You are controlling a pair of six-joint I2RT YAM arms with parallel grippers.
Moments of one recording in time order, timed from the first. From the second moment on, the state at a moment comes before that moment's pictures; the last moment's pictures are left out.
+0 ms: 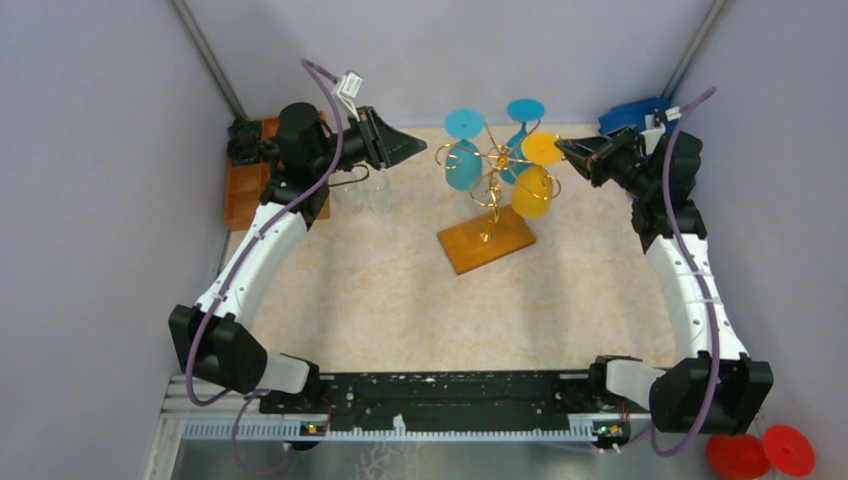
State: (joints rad) left arm -0.31 1.39 1.34 0.09 0.74 -0.65; right arm -0.05 1.15 1.10 -0.08 -0.59 1.22
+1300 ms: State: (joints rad) left arm -0.31 1.39 1.34 0.07 0.73 -0.64; right arm -0.23 1.19 1.23 -0.09 -0.45 1.14
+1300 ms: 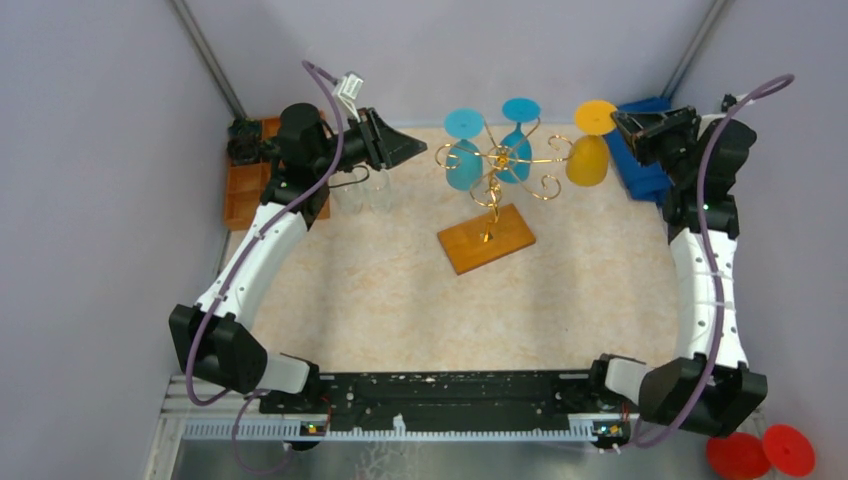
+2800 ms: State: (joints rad) left arm -0.32 1.74 1.39 1.48 0.93 -1.84; right arm 0.28 1.29 1.39 0.80 -0.67 1.57
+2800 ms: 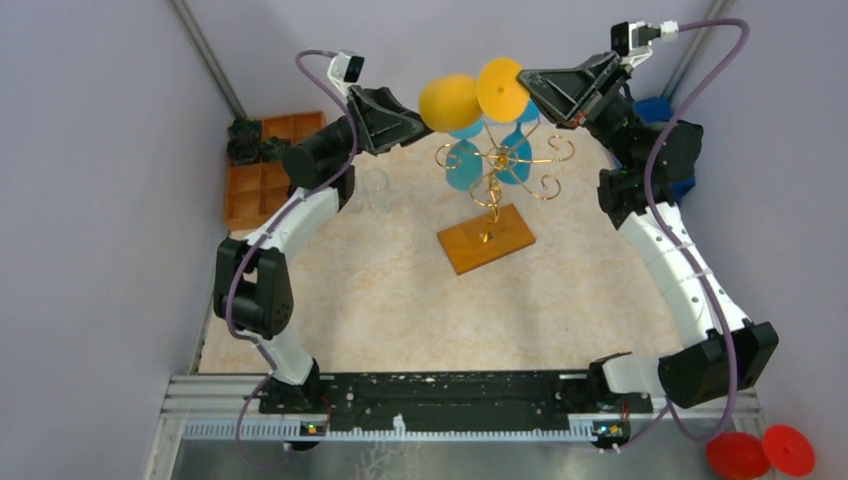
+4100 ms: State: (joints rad) left arm -0.35 1.10 1.86 -0.11 0.46 -0.65; right arm 0.31 1.10 1.32 0.35 -0.49 1.13
